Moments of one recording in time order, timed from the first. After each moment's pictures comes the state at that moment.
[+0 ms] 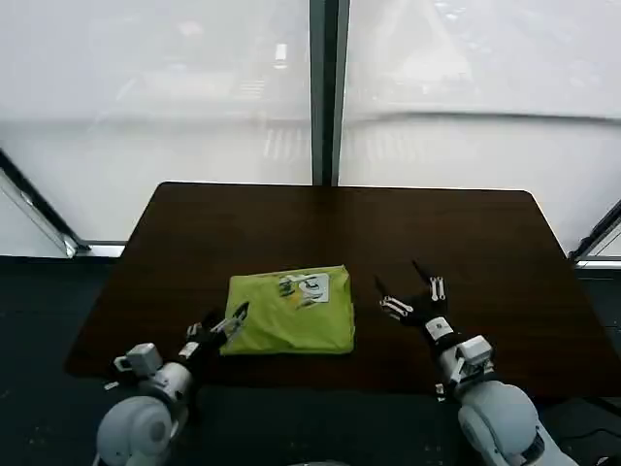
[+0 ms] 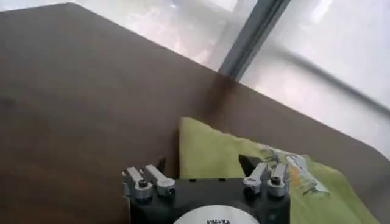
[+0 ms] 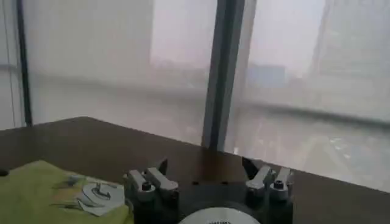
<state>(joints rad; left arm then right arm) 1.61 -1.33 -0.59 -2.07 -0.70 0.43 0.02 -1.53 1.04 0.41 2.13 0.29 -0.09 0.01</state>
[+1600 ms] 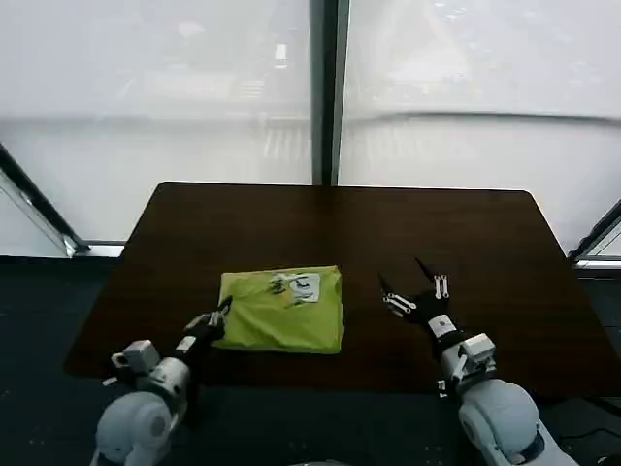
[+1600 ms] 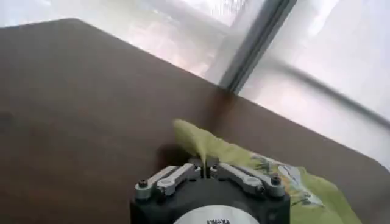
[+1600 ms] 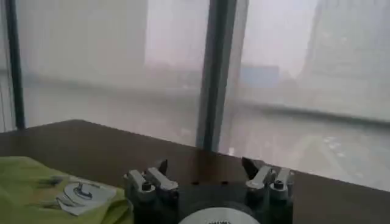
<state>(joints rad) 1.58 -1.29 -0.64 -2.09 -0.68 0.43 0.02 -1.51 1.07 0.42 2.11 0.30 -0.08 0.01</state>
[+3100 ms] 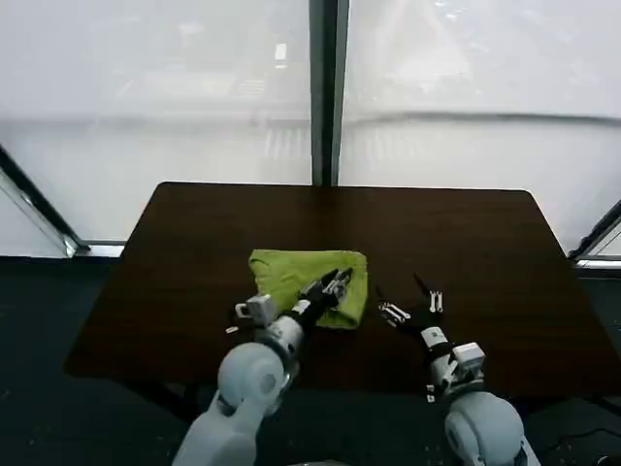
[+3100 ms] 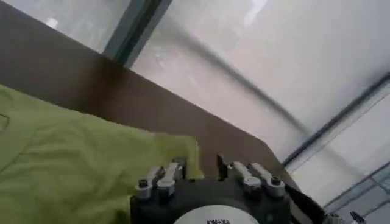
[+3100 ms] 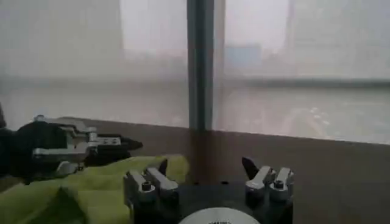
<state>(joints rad) 1.29 -1.48 -0.16 -2.01 -0.67 0.49 -0.11 -1.56 1.19 0.42 2.14 0.35 -0.20 0.01</state>
